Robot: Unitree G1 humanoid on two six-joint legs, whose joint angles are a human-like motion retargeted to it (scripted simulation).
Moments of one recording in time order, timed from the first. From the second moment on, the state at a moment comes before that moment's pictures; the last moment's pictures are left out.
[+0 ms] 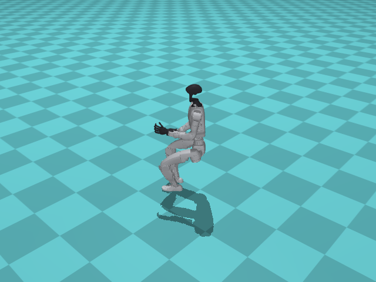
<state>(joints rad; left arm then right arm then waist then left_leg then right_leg) -0.30 -0.01 -0.34 0.22 -0.04 -0.21 0.15 -0.14 -0.13 -0.15 0.71 -0.80 0.11 -0.73 0.12 -0.03 0.04 -1.20 -0.03 0.35 1.44 -0.41 0.19 -1.25 -0.39 -0.12 1.47 -0.30 -0.05</state>
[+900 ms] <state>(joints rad) 0.09 0.13 -0.37 0.37 -0.05 -0.51 0.10 -0.12 -0.11 -0.13 0.70 -0.80 0.10 -0.73 0.10 -0.05 0.04 -1.21 -0.02 0.35 1.44 -0.40 0.19 -1.25 -0.38 -0.12 1.47 -0.30 -0.05</state>
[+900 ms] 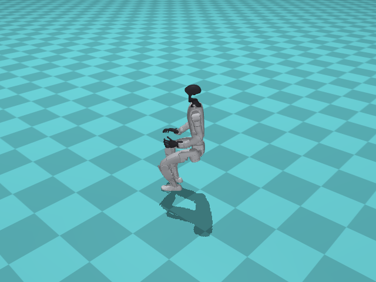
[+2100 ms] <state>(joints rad) -0.89 -0.10 -0.11 0.80 -0.12 -0.20 0.31 -0.20 -0.08 -0.08 0.72 -0.82 0.09 -0.71 0.01 -0.05 0.05 -1.22 0.00 0.35 1.45 -0.40 0.19 -1.27 -0.36 -0.12 1.47 -0.30 -0.05</state>
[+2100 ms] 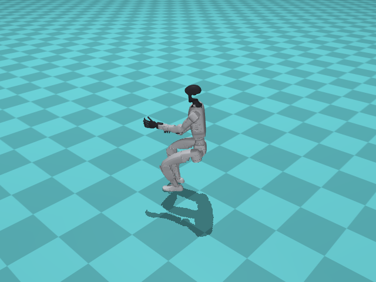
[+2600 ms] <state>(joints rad) -0.95 -0.11 -0.06 0.94 -0.14 -0.18 0.25 -0.20 -0.08 -0.08 0.71 -0.82 0.09 -0.71 0.00 -0.04 0.06 -1.23 0.00 0.35 1.44 -0.40 0.19 -1.27 -0.35 -0.11 1.47 -0.30 -0.05</state>
